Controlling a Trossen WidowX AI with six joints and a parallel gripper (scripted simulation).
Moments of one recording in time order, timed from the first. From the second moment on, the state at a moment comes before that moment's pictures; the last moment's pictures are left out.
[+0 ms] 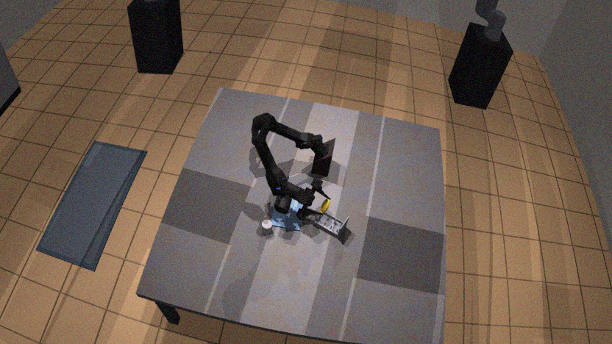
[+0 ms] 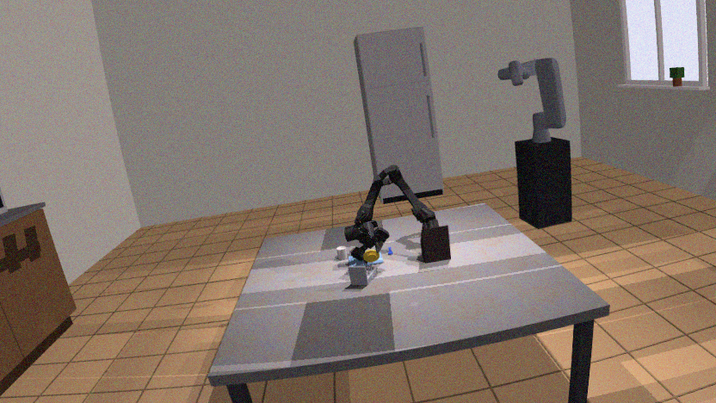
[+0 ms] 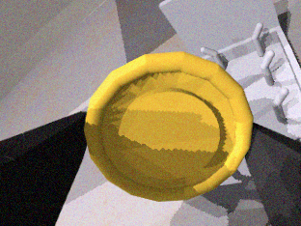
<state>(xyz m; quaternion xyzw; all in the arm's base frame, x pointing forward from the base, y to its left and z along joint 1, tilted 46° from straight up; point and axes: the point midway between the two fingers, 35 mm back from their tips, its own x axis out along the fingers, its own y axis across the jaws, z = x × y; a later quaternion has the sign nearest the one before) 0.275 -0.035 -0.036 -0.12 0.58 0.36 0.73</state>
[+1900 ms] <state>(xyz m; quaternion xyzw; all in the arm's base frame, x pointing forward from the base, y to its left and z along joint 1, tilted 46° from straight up) 0.291 -0.048 -0.042 -0.33 0.27 0.44 0.79</state>
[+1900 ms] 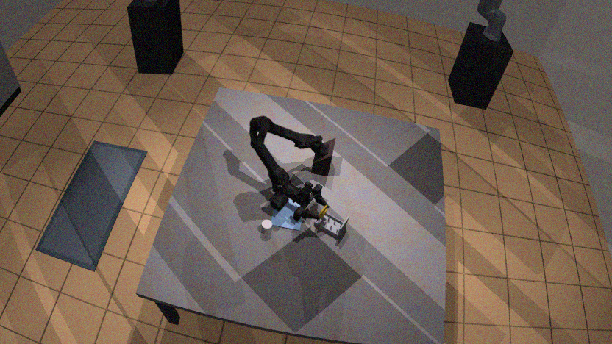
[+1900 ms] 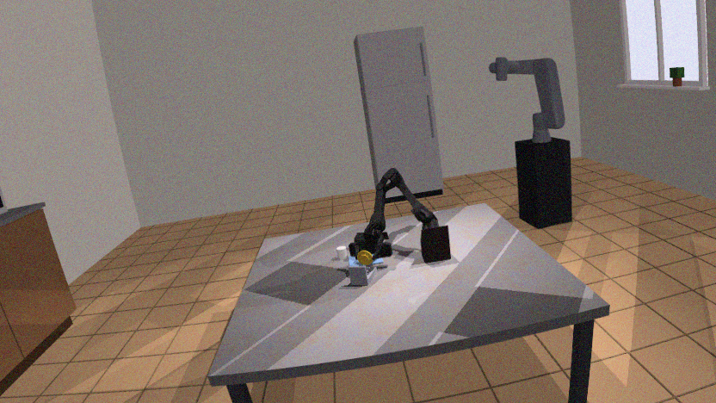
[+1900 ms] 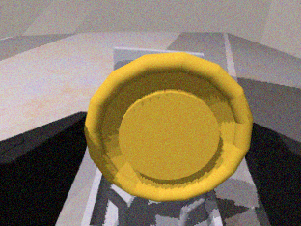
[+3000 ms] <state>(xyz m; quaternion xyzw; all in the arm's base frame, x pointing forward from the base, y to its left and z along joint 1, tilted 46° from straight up) 0.294 -0.050 -0.065 -0.33 0.28 0.44 0.79</state>
